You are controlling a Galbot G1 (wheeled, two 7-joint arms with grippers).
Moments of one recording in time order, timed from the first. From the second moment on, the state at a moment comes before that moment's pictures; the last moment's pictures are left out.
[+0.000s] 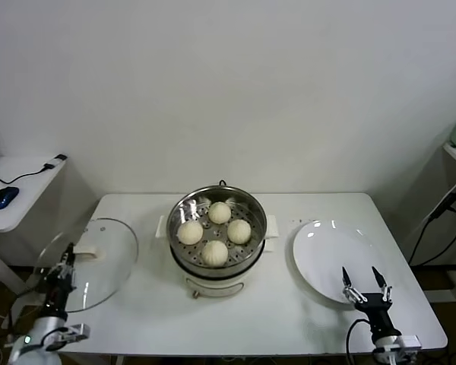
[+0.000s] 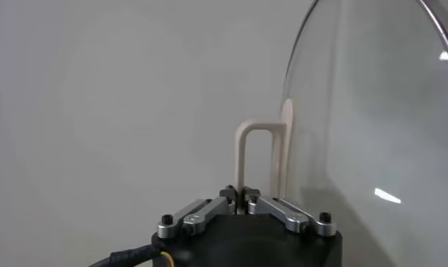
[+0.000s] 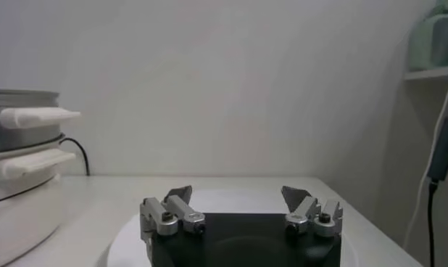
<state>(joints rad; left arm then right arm) 1.48 -1.22 -0.82 -1.71 1.13 -0.05 -0.28 -1.55 1.17 0.60 1.67 0.41 0.29 -0.02</state>
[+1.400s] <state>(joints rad) 1.14 -1.42 -0.05 -2.01 1.47 0.55 0.22 -1.57 1.22 0.58 1.72 0.28 0.27 0.02</state>
